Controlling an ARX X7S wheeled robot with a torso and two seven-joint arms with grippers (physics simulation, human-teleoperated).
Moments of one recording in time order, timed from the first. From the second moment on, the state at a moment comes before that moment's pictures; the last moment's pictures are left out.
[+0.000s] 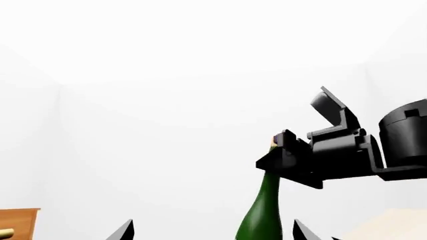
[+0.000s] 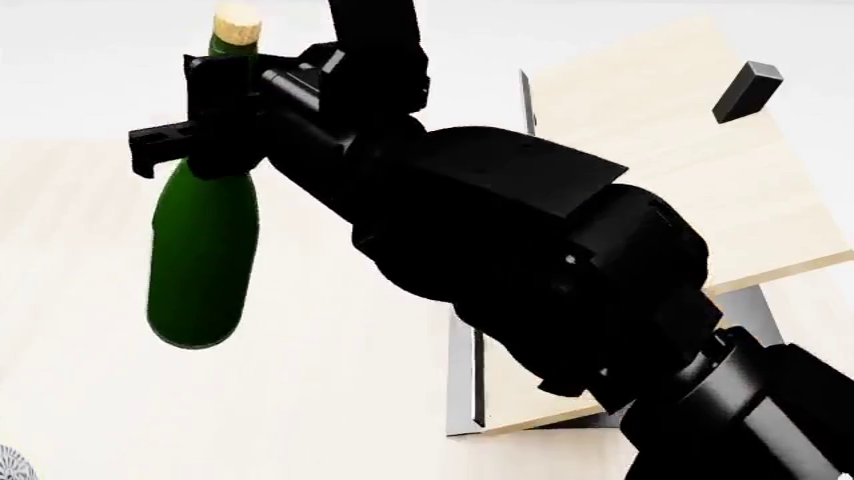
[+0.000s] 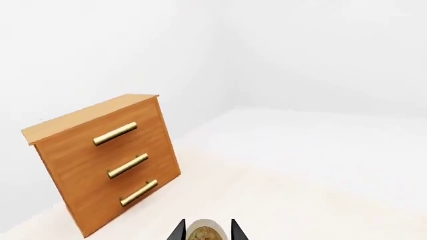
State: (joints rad) left arm 0.42 -0.40 0.31 0.68 0.18 0.43 -0.57; right arm 1.40 0.29 -0.94 0.27 1.47 0.46 0.20
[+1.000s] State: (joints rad) left arm 0.41 -0.41 0.31 0.68 0.18 0.42 -0.59; right arm 1.41 0.52 -0.51 0.50 1.90 0.33 0.46
